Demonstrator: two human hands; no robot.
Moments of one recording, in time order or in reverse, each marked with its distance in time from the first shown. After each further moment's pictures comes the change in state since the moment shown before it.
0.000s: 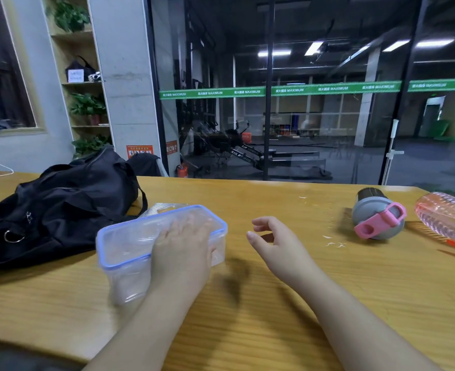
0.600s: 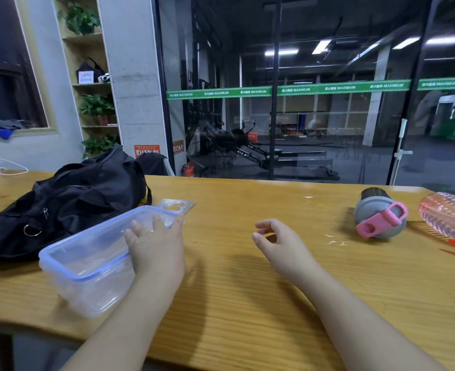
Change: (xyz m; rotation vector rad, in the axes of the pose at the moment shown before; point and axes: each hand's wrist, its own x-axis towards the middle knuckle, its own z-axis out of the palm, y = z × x) left_hand 0.001 -0.028 -0.008 0.226 -0.282 -0.295; right_hand 0.001 0.012 0.000 -0.051 -0.052 0.029
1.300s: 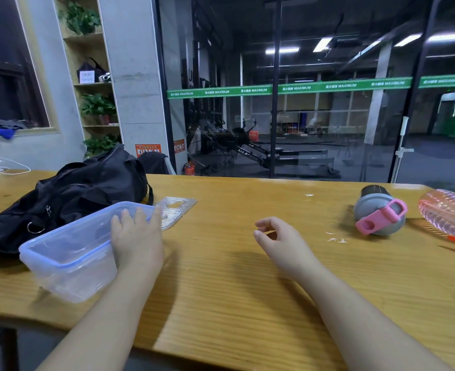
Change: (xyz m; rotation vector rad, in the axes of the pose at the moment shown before) left_hand 0.022 -0.029 0.022 0.085 0.161 -0.033; right_hand -0.002 -0.003 -0.003 -0.009 0.004 0.011
